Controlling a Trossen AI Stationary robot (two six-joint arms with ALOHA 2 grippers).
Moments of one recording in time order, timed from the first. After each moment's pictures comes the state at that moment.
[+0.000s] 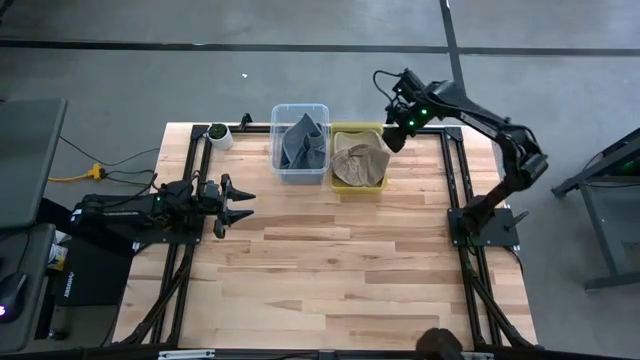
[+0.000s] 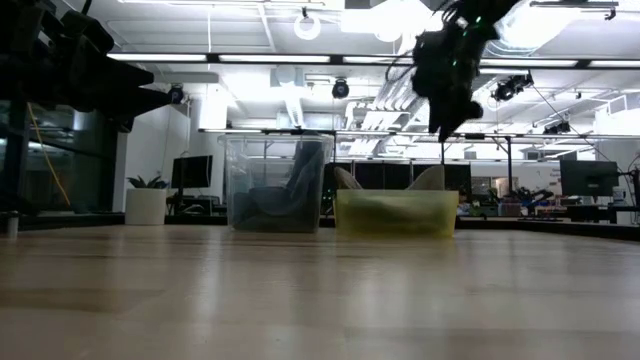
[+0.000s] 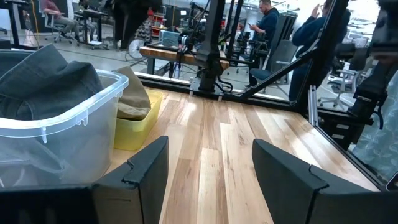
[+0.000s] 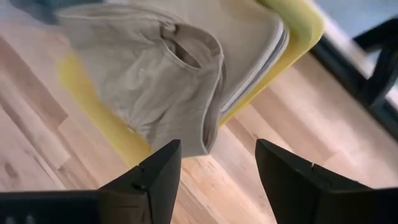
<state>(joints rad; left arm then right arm) 0.05 0.01 0.02 0.00 0.01 -0.16 -0.83 1.57 1.43 -1.10 -0.22 -0.03</state>
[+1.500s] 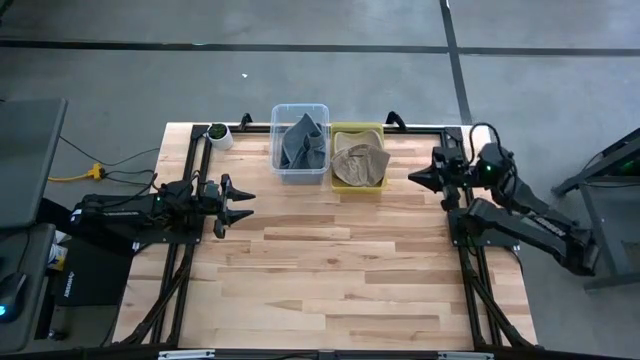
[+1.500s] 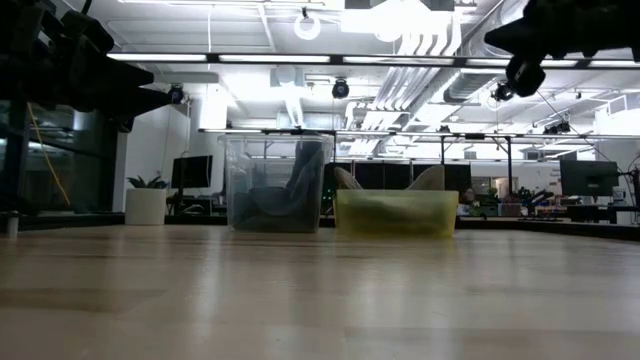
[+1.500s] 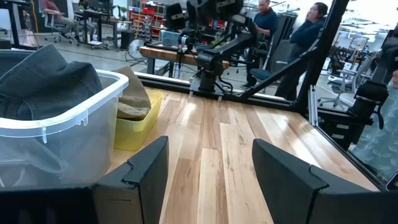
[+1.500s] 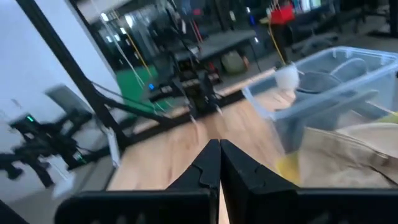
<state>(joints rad) 0.05 0.01 0.02 0.00 0.01 -0.16 -0.67 0.37 0.42 -0.10 -0.65 0.37</state>
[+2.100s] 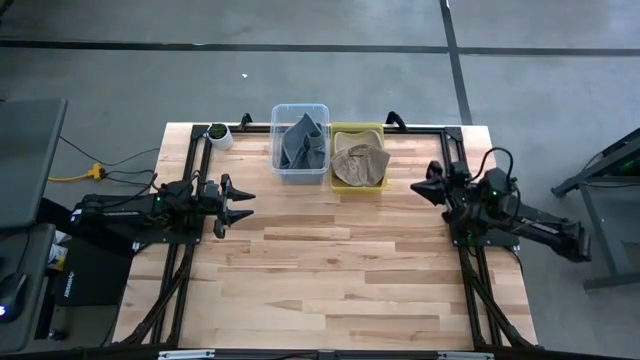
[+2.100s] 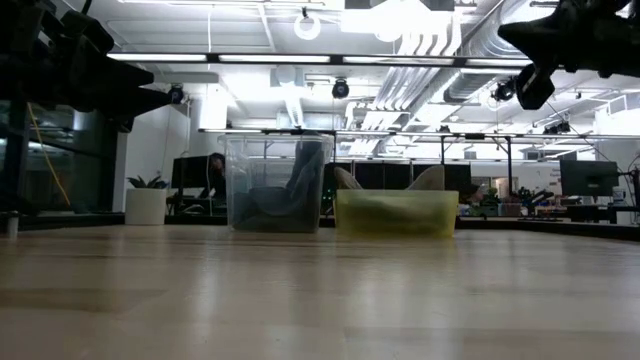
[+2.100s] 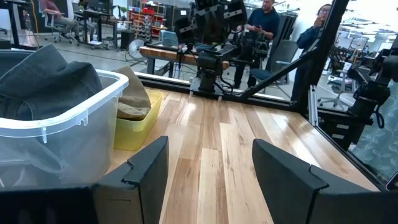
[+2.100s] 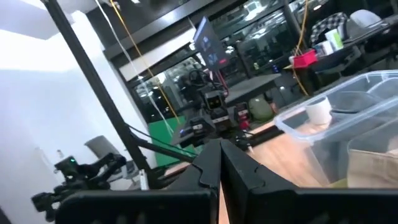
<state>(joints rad) 0.05 0.01 0.02 0.00 0.01 -0.16 -0.40 0.13 0.14 0.22 -0.37 0.56</state>
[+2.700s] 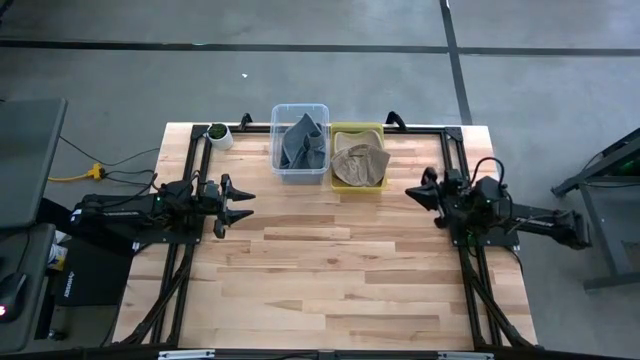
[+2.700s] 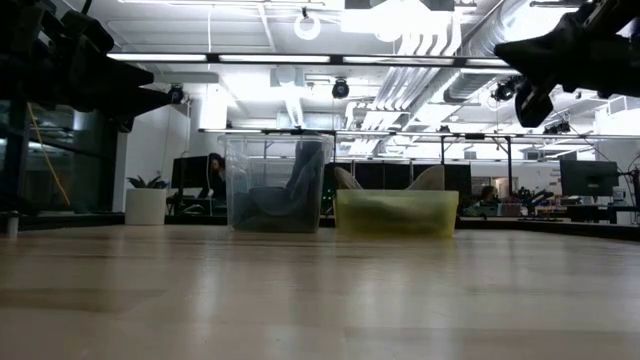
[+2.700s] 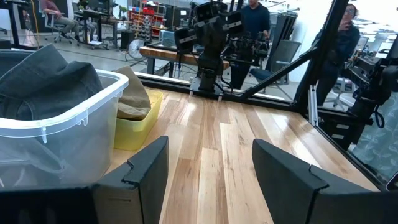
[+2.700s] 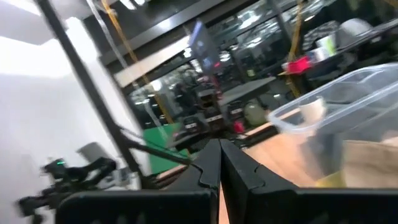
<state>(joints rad) 0.05 0.01 0.02 0.00 0.01 -0.16 -0.24 0.12 0.01 0.36 -0.18 0.53</state>
